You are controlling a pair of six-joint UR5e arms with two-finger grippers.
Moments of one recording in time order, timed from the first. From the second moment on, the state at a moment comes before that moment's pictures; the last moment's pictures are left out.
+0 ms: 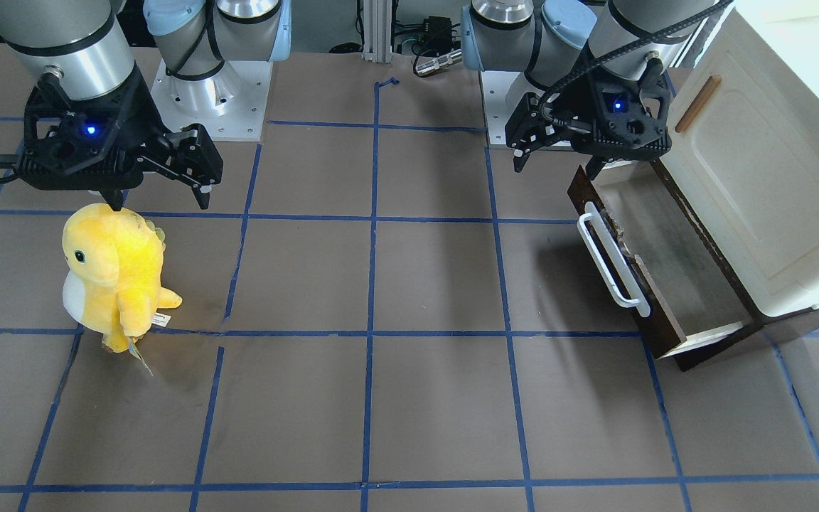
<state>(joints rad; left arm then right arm) -1.57 -1.54 -1.56 -1.63 1.52 0.04 1.60 -1.48 1.44 -1.57 -1.58 -0.02</state>
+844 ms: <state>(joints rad) -1.58 -1.50 -1.56 -1.55 1.65 0.04 1.60 -1.48 1.44 -1.57 -1.58 -0.02</state>
